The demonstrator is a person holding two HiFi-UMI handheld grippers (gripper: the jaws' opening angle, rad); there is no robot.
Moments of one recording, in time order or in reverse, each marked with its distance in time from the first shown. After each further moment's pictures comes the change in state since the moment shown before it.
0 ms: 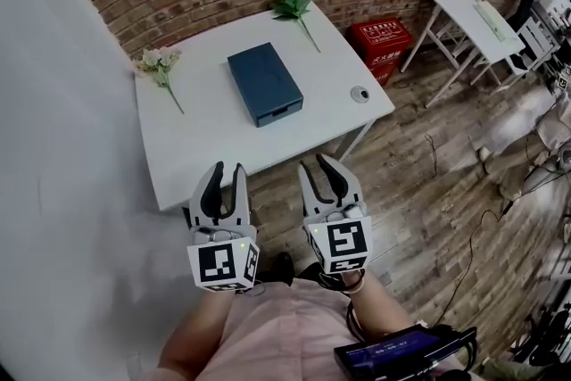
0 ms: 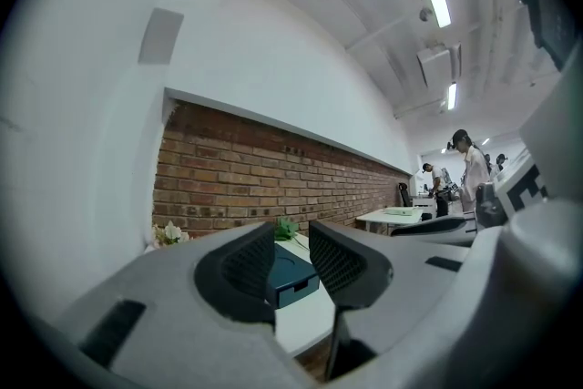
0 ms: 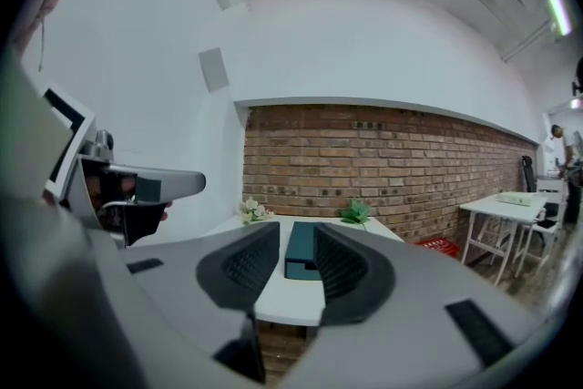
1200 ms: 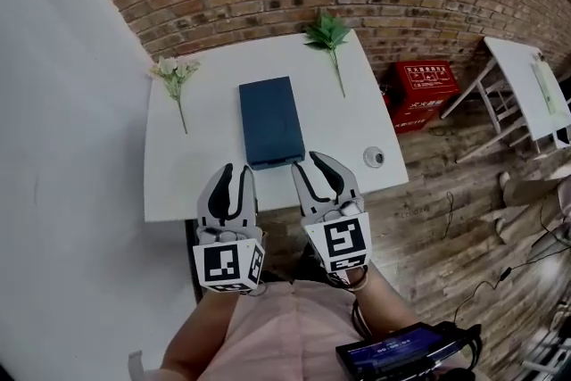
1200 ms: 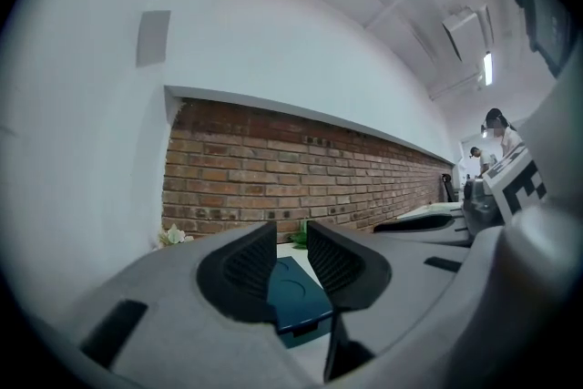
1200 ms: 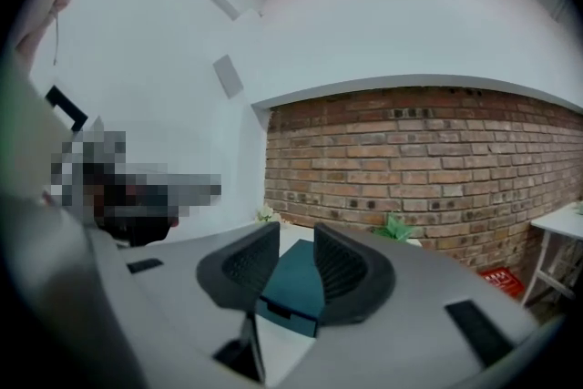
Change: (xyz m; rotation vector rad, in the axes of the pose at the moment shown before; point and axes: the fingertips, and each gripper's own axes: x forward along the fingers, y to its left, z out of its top) left arm 0.141 -0.025 0.003 0.015 0.023 0.245; right arm 0.135 -0.089 0.028 -0.053 -0.040 0.361
